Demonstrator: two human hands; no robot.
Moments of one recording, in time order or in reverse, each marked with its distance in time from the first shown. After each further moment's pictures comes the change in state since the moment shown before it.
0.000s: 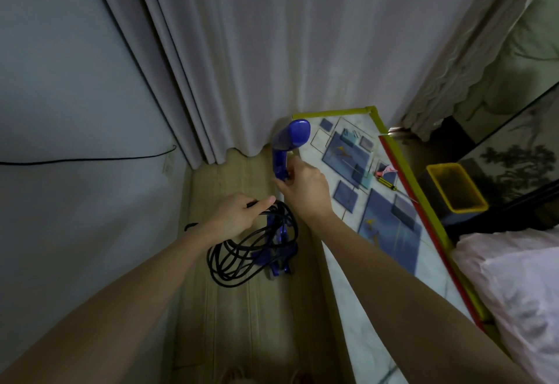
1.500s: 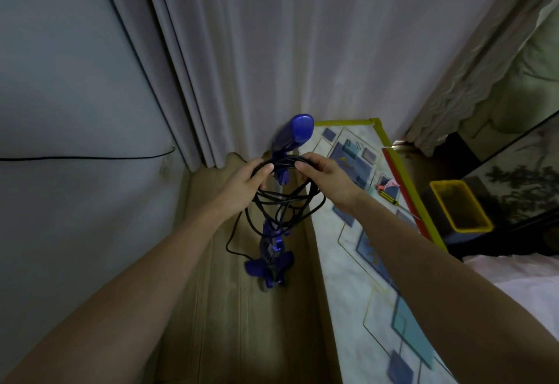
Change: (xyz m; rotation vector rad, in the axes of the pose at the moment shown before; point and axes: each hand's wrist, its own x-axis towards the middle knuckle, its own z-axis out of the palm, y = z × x) left_hand 0.060 0.017 -0.006 -0.251 0.214 0.295; right_hand 0.046 0.047 -0.029 0.771 -0.418 0.158
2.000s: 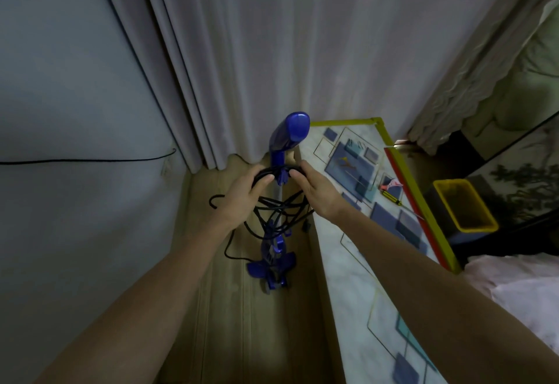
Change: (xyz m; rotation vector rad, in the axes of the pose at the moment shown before) left_hand -0.001 -0.017 0.009 0.172 0.047 0.059; right_hand 0.001 0.024 0.019 -0.334 0.016 -0.073
